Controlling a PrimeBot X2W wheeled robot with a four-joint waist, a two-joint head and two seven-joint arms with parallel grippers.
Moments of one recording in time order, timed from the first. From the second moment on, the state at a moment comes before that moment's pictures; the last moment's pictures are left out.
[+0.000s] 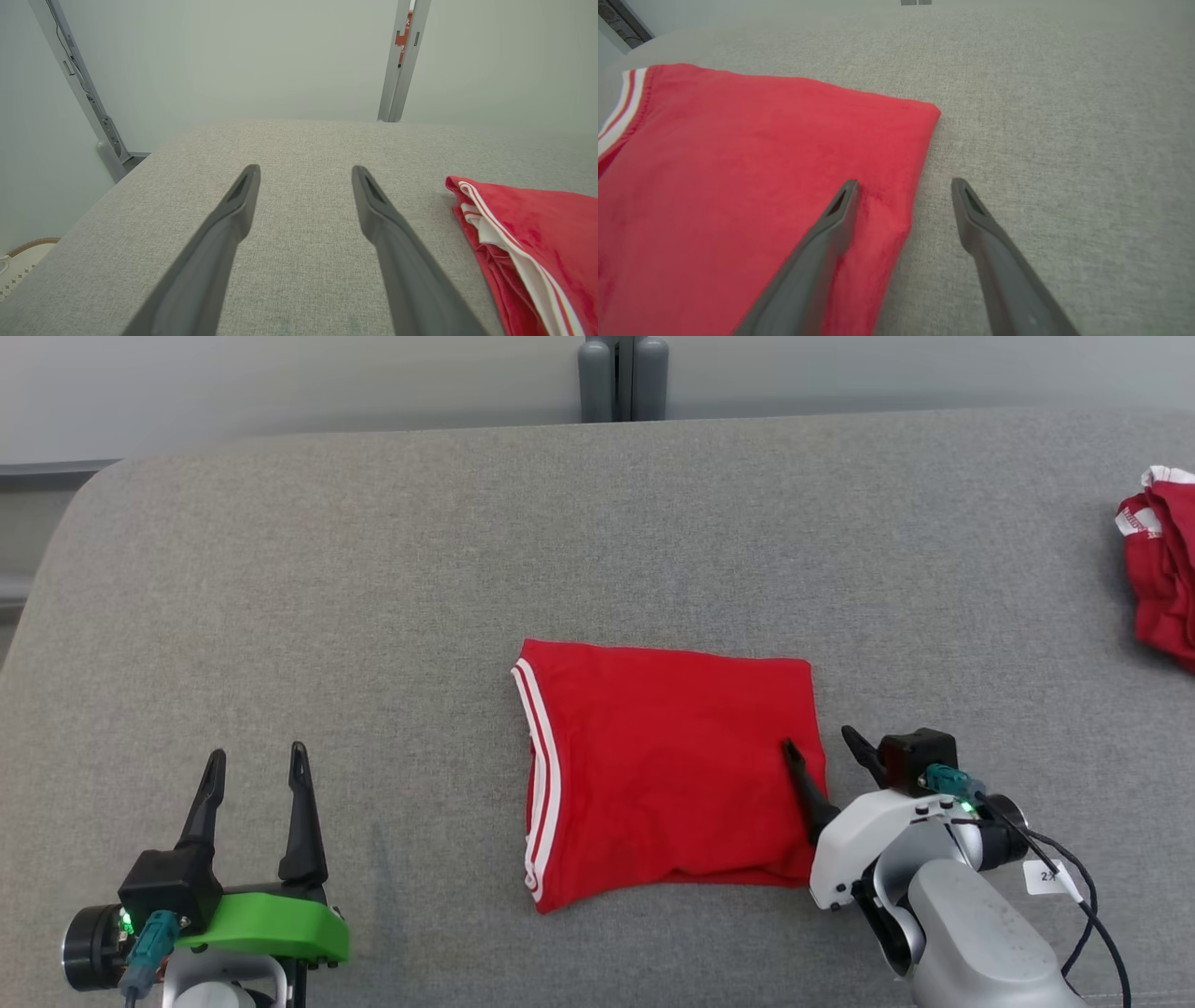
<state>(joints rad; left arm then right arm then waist) -0.07 0.10 -0.01 0.20 -0.19 -0.03 -0.25 -0.42 -0.06 0.22 0.78 0.21 0.13 -0.20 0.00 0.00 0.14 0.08</state>
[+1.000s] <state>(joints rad) -0.15 0.09 -0.04 0.18 -0.20 -0.03 -0.26 -0.73 -0.25 0.46 0.93 0.41 0.13 -0.21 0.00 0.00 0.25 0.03</state>
